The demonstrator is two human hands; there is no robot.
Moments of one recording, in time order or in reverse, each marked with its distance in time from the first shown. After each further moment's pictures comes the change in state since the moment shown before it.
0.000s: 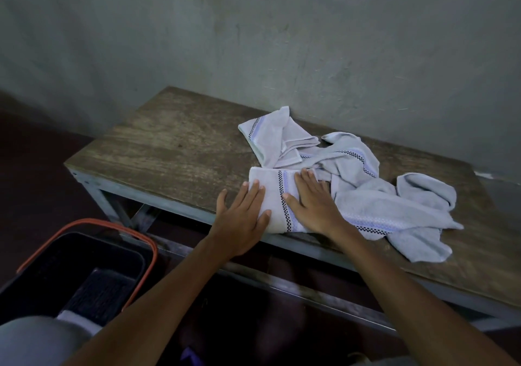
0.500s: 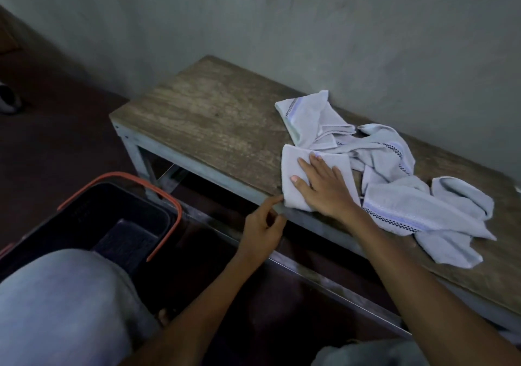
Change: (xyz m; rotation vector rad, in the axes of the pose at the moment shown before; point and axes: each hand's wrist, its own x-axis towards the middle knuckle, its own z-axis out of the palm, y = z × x) left_hand -0.060 0.031 -0.013 -1.182 0.145 -0.583; right_hand 0.006 -0.035 0.010 -0.039 -0.068 -0.093
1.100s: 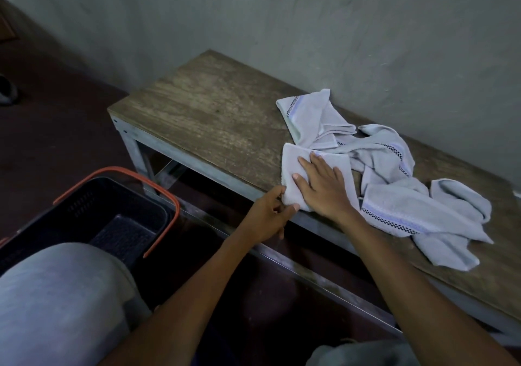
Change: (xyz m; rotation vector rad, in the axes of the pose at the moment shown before) left_hand 0.025 0.020 -0.004 0.063 -0.338 -0.110; right_hand 0.000 0.000 0.007 0.023 0.075 0.007
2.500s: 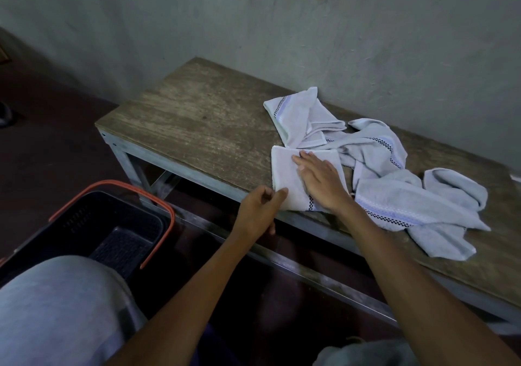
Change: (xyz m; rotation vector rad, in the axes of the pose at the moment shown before) left_hand 0.009 0.015 0.008 -0.116 0.197 -0.197; right_hand 0.007 0.019 -0.009 0.275 0.031 -0.069
